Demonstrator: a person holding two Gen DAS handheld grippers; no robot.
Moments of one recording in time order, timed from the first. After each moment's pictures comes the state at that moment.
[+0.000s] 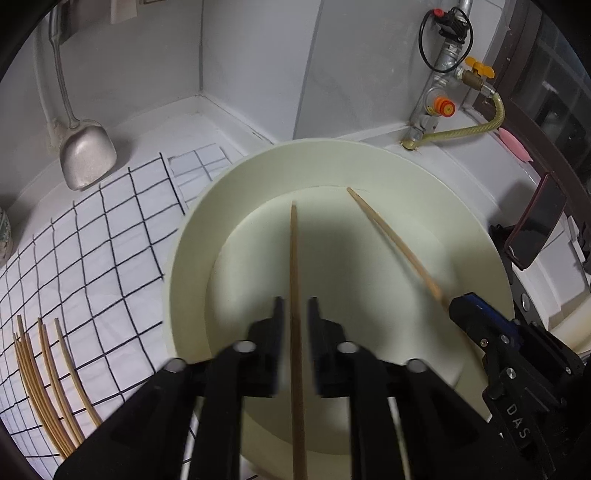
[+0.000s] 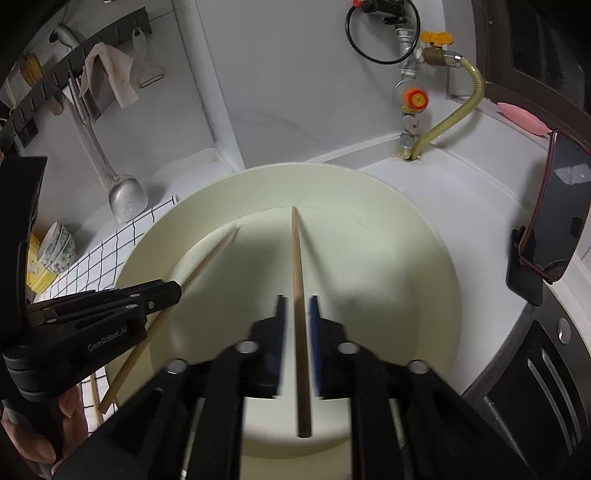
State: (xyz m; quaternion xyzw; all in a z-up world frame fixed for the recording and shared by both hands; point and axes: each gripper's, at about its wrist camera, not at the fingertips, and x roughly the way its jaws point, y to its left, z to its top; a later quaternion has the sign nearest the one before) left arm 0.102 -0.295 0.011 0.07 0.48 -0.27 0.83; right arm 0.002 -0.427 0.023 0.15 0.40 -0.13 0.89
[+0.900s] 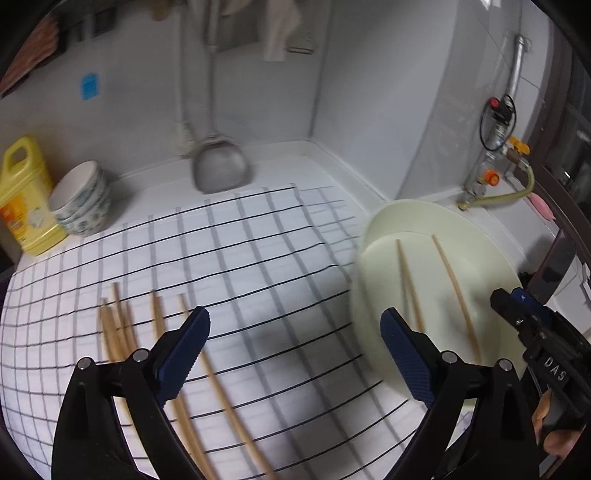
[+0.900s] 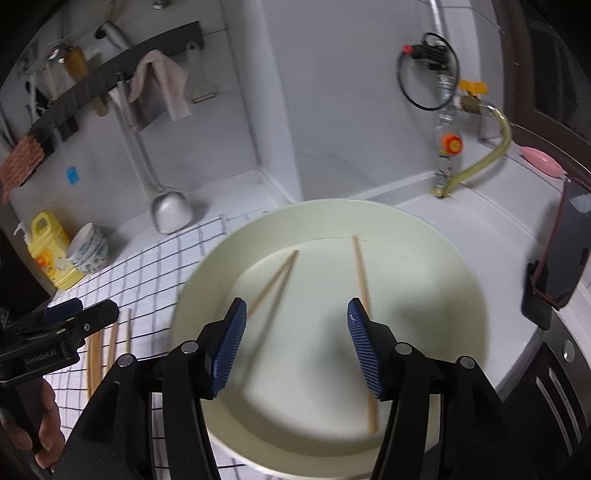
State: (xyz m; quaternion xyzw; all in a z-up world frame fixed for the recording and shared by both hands) left arm 0.085 -0.150 0.051 0.02 0.42 -0.17 0.89; right arm 0.002 -0.375 0.056 0.13 0.36 -0.08 0.92
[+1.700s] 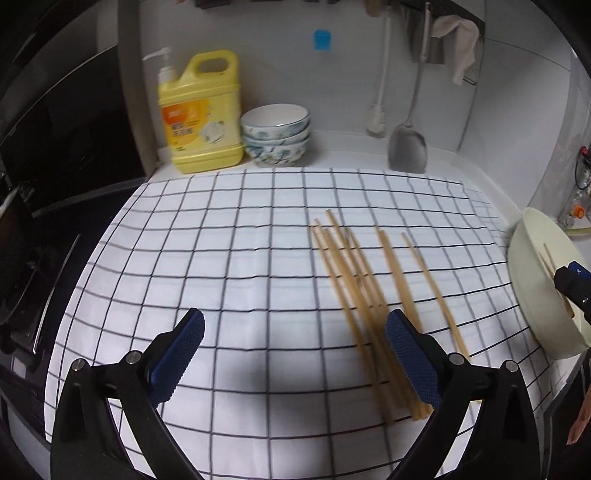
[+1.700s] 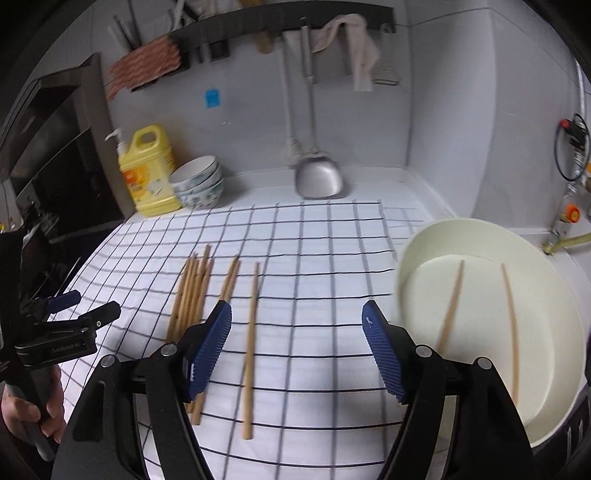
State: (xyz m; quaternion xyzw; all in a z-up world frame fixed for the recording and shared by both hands) left arm 0.025 0.045 0.008 -0.02 0.40 0.01 0.91; right arm 0.013 -0.204 0.051 0.02 0.37 0.10 0.93
